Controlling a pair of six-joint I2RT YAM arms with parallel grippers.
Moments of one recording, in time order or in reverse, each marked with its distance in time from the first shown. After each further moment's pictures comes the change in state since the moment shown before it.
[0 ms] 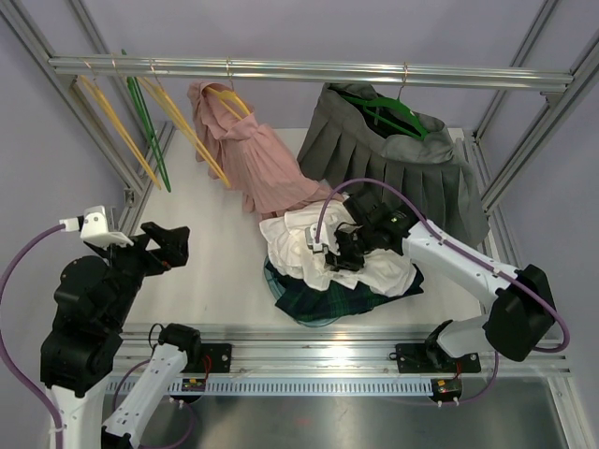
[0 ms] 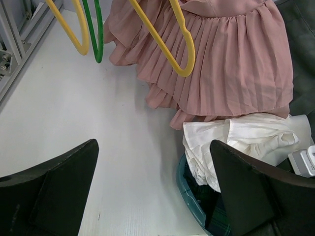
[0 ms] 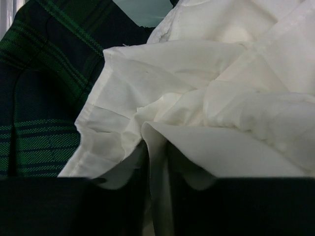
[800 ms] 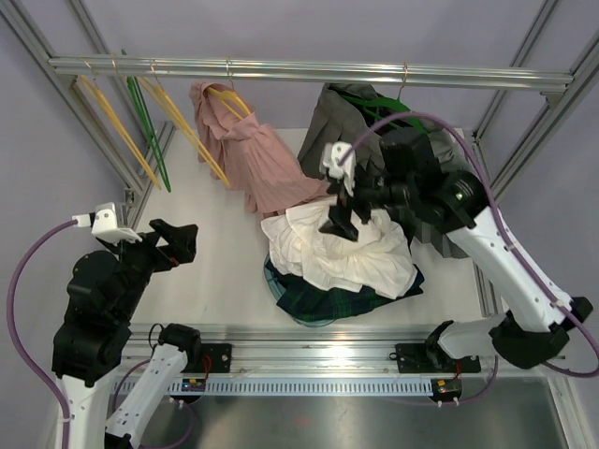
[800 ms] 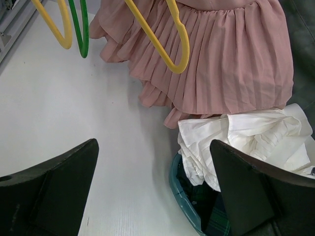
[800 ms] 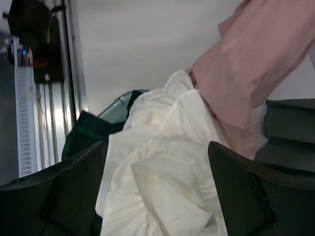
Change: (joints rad) left arm 0.000 -0.011 -0.089 0.076 0.037 -0.034; right arm 0.008 -0.105 0.569 -0.203 0.049 0.317
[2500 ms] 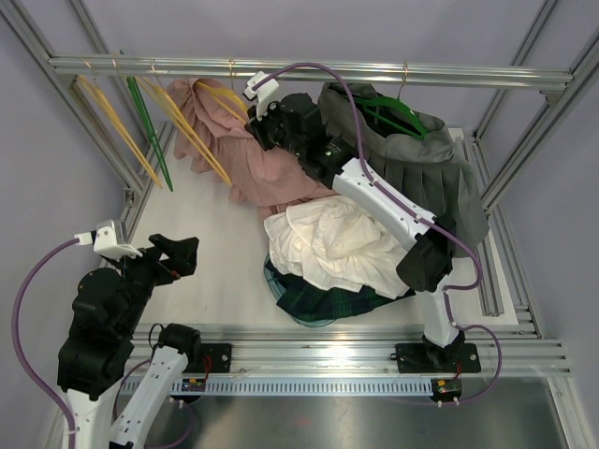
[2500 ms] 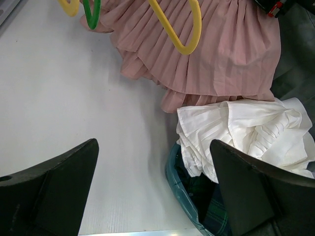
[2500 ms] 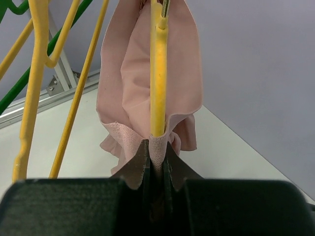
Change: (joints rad) left arm 0.000 -0.119 -0.106 -0.020 -0.004 -0.067; right arm 0.076 0.784 0.534 0.730 0.518 0.401
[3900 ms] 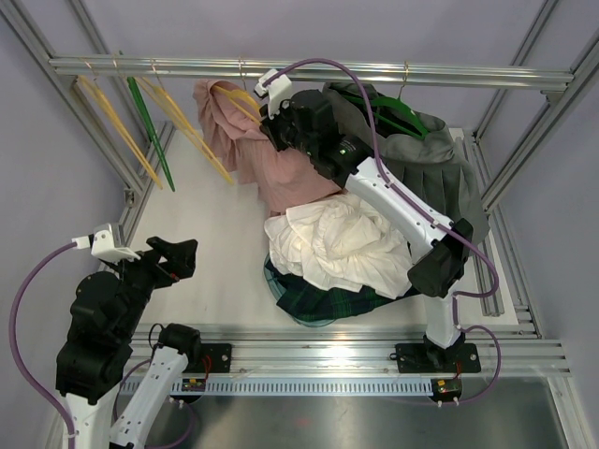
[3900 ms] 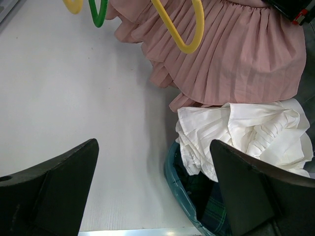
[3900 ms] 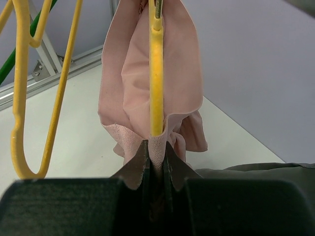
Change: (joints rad) left arm 0.000 -0.016 0.005 -0.021 -0.005 -0.017; right arm -0.013 -0.098 -0.038 -0.121 0.061 0.005
